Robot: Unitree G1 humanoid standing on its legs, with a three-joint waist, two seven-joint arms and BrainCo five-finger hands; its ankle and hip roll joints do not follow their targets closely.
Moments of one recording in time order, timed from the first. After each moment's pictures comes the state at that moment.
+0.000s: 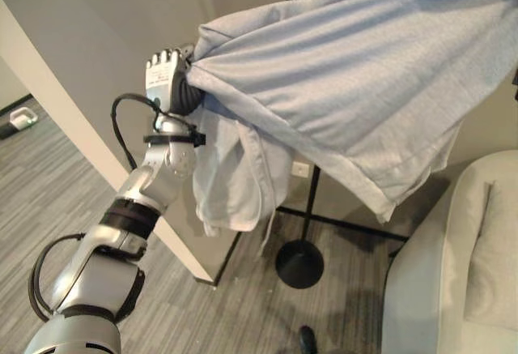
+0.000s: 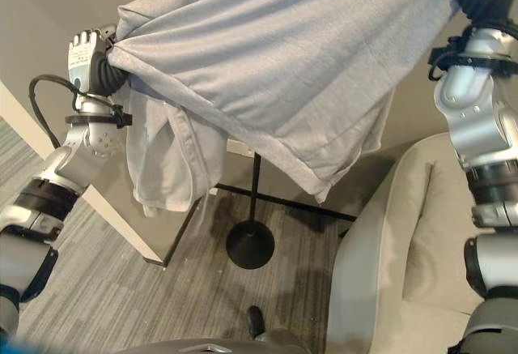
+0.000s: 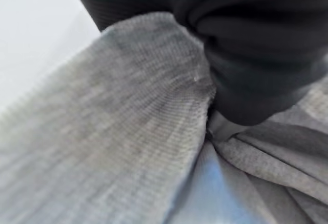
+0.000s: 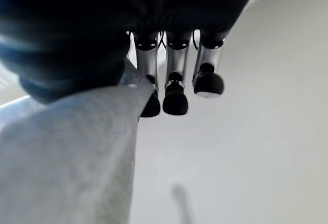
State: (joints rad) left arm -0.89 0.71 -0.46 0.60 0.29 -0.15 0.69; right arm -1.00 -1.02 0.33 0.46 -0.15 -0.10 -0.70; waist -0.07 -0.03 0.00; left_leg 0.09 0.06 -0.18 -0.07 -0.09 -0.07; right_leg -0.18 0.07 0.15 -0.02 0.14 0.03
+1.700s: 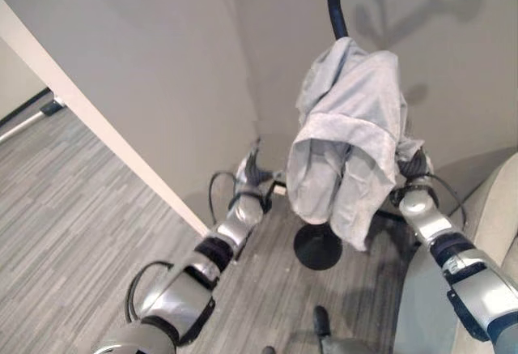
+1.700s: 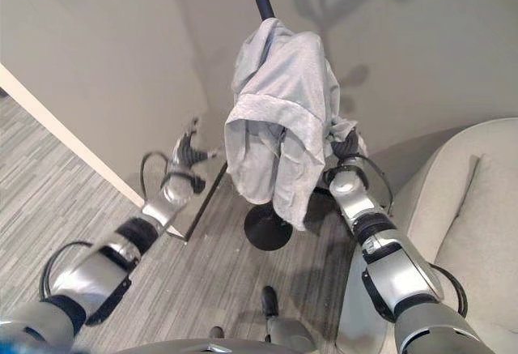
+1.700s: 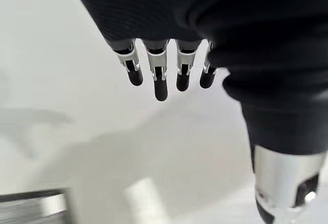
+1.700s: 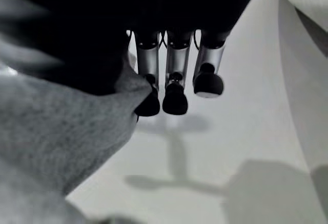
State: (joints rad) left arm -0.59 0.22 -0.51 0.93 -0.07 -0.11 0.54; right arm -0.67 -0.44 0.42 0.89 0.09 -0.08 -0.57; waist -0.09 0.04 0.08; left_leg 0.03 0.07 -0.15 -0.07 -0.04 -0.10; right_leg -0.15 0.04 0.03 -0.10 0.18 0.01
